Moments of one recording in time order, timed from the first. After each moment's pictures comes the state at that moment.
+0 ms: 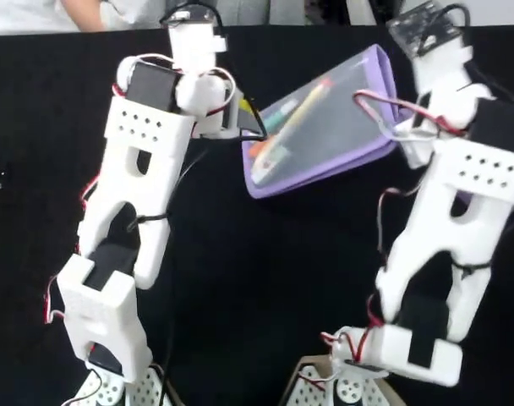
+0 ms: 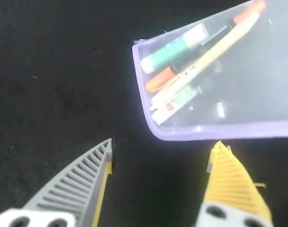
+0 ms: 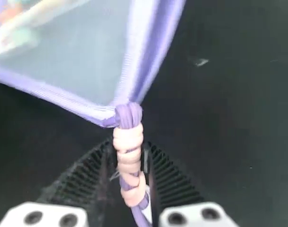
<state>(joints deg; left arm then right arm) 15.0 16.9 -50.7 100.4 10.9 15.0 -7.3 -23.5 99.3 40.6</state>
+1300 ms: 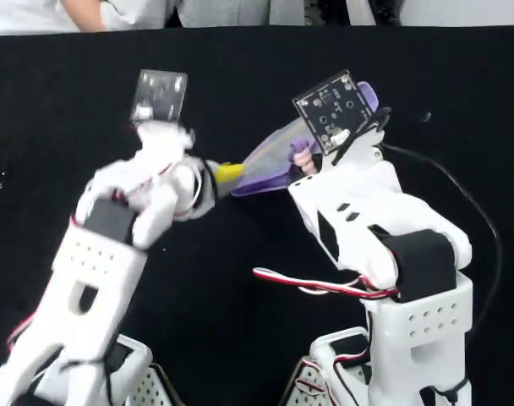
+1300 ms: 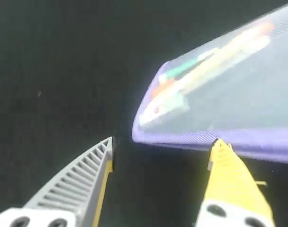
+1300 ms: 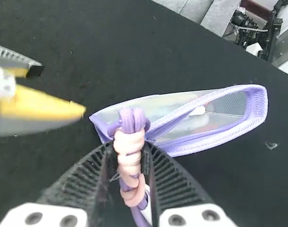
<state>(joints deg) 15.4 -42.9 36.0 53.0 6.0 -14.1 -45.3 10.3 85.1 16.1</state>
